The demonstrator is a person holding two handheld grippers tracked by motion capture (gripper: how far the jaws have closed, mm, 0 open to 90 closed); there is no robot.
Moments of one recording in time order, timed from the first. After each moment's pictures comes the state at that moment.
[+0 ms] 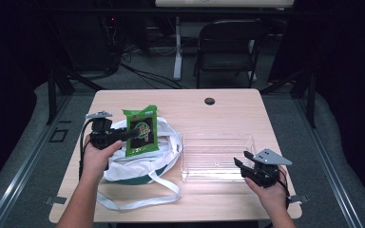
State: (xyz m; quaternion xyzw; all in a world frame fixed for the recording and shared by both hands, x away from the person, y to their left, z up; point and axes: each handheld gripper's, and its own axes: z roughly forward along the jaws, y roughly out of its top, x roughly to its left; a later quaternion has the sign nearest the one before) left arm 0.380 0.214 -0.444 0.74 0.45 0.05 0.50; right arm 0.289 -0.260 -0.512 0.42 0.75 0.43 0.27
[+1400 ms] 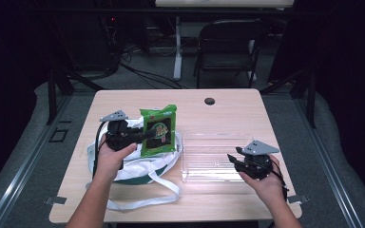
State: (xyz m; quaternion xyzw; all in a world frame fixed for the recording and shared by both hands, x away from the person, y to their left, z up) left arm 0.374 0.176 -0.443 0.76 0.37 0.04 0.54; right arm 0.307 -0.239 -0.490 0.38 0.80 0.38 0.26
